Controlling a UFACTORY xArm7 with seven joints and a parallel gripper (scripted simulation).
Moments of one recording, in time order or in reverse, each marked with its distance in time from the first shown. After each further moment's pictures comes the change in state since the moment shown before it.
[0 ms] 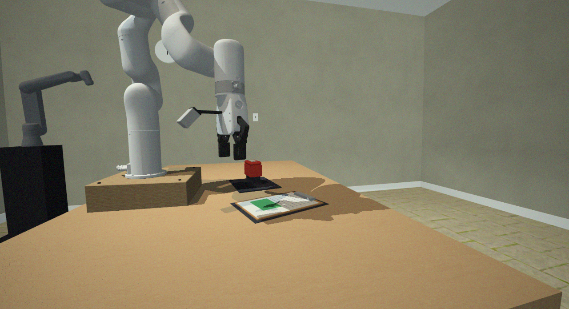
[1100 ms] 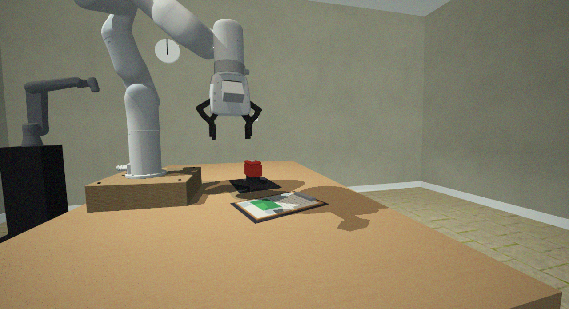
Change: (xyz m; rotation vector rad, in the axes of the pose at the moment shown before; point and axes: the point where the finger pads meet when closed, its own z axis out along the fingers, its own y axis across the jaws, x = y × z) arm -0.001 0.001 -0.051 0.011 0.012 -1.313
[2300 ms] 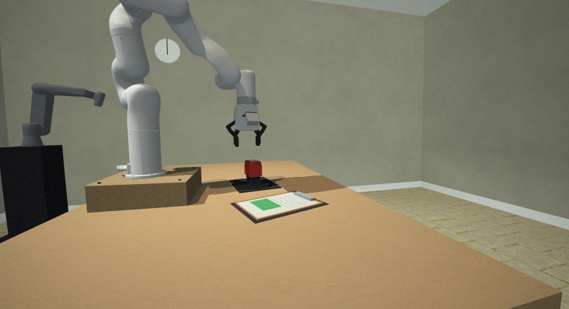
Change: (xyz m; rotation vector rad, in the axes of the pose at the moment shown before) arm -0.286 -0.118 0.032 0.008 -0.022 -0.057
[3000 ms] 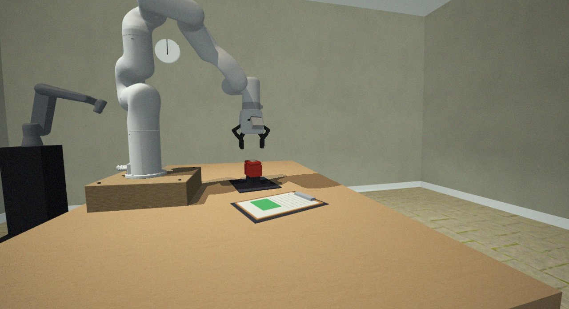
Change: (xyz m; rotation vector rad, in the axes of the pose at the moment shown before) arm -0.036 -0.031 0.014 -0.009 0.007 0.010
